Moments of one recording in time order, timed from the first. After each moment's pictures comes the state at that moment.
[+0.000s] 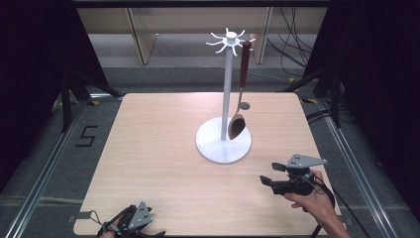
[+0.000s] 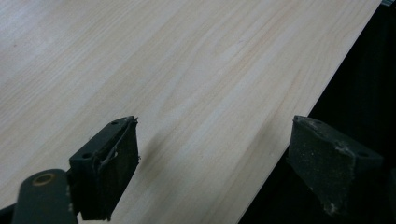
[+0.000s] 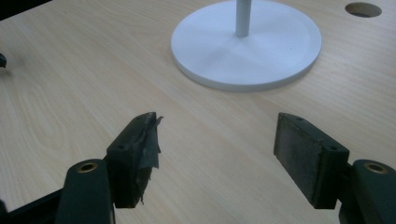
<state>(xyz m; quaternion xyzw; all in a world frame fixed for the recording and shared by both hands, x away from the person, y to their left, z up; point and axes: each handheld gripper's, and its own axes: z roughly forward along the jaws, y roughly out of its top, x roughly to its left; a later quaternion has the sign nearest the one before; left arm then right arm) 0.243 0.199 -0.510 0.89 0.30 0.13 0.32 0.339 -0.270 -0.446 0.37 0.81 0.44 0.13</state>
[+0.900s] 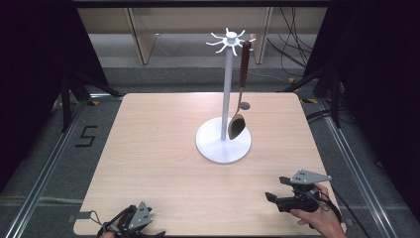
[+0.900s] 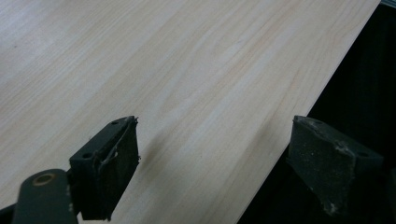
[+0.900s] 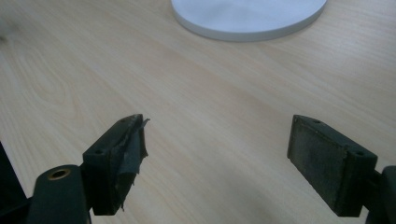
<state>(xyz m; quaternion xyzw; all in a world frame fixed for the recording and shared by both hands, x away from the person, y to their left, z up) 0.243 0.199 -0.510 0.89 0.30 0.13 0.32 0.309 -0.284 -0.471 0.38 0.82 0.42 0.12</state>
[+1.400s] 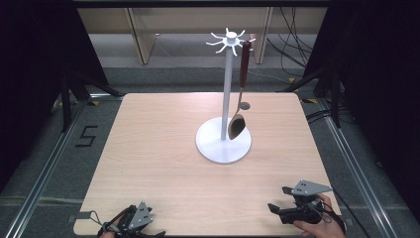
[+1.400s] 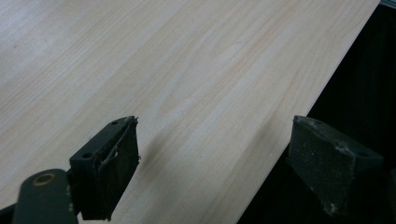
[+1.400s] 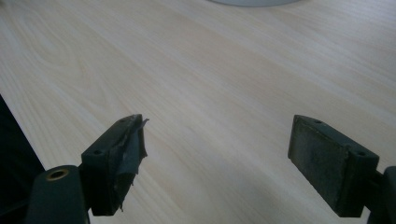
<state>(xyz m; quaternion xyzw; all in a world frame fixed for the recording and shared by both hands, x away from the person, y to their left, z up) 0.243 0.199 -0.510 0.89 0.30 0.13 0.32 0.286 -0.288 -0.482 0.39 0.83 0.39 0.12</state>
